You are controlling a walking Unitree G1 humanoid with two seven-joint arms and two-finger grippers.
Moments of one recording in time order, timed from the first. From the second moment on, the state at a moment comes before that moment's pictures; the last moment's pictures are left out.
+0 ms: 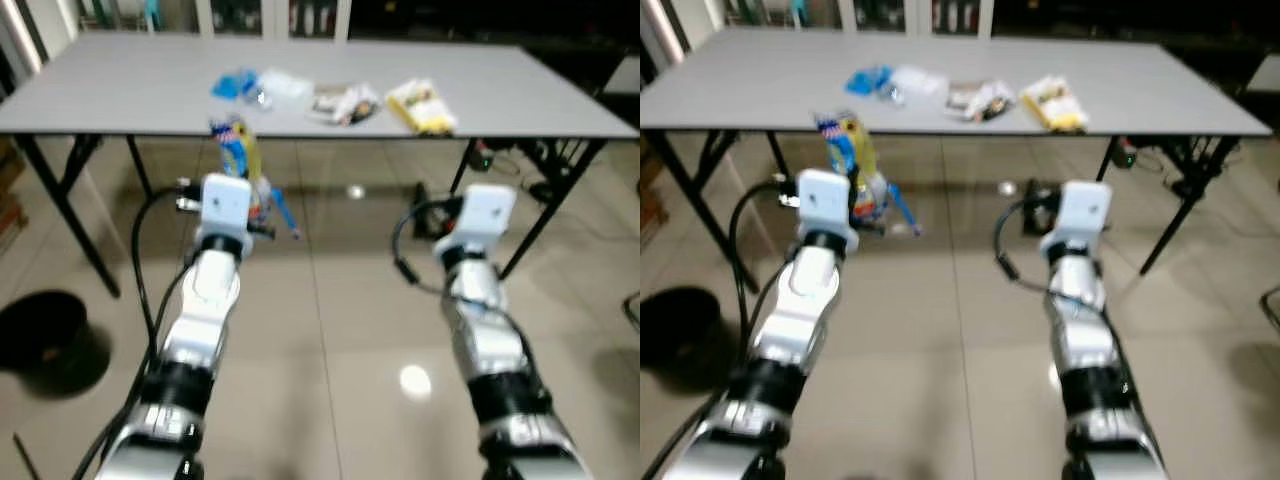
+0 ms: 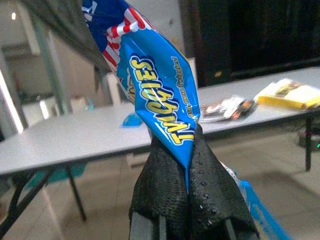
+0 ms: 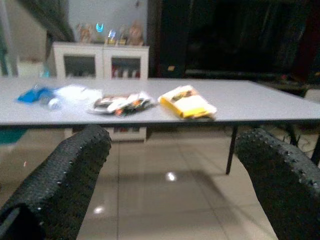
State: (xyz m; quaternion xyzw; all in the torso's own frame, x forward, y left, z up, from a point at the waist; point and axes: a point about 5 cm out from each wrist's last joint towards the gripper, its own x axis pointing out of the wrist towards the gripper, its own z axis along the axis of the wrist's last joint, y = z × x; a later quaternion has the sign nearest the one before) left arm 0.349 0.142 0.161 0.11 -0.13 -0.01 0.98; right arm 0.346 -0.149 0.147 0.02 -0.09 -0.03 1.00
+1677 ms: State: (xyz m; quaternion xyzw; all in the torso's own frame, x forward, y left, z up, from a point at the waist) left arm 0.343 0.153 0.114 0.12 -0.03 -0.03 0.99; right arm 0.334 -0.142 0.078 -0.04 0.06 0.03 1.00
